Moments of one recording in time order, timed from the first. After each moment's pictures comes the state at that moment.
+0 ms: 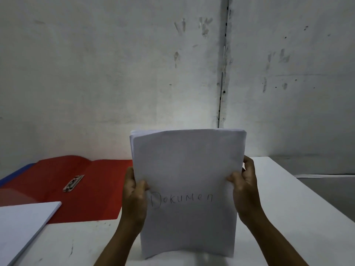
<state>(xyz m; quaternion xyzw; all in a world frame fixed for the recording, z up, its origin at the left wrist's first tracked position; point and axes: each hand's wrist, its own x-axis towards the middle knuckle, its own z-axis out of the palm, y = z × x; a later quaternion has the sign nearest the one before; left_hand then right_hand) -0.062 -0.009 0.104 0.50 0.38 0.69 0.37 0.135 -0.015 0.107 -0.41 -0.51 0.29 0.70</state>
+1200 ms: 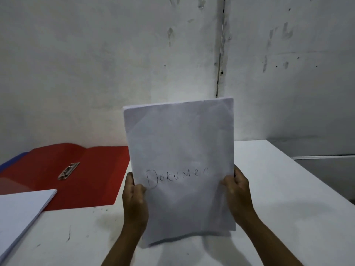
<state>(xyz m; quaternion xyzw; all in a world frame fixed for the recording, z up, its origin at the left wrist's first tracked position) -0.055 -0.002 0.050 0.45 0.43 0.68 0.38 0.138 -0.015 0.055 -0.50 -0.48 0.33 0.64</state>
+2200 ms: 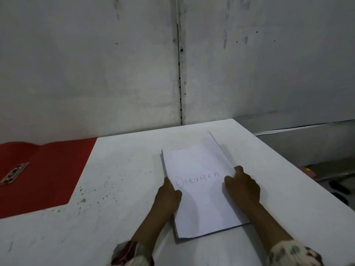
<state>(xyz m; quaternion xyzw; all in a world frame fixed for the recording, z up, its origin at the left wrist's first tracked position) 0.080 0.018 -0.005 0.68 0.59 0.23 0.36 0.269 -0.014 -0.008 -0.85 -0.43 0.11 0.27</state>
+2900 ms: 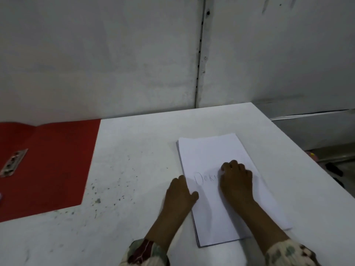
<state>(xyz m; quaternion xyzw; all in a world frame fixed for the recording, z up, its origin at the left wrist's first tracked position) 0.059 0.056 -0.015 0.73 0.59 0.13 0.33 0.214 0.039 -0.022 -0.83 -0.55 -0.03 0.13</state>
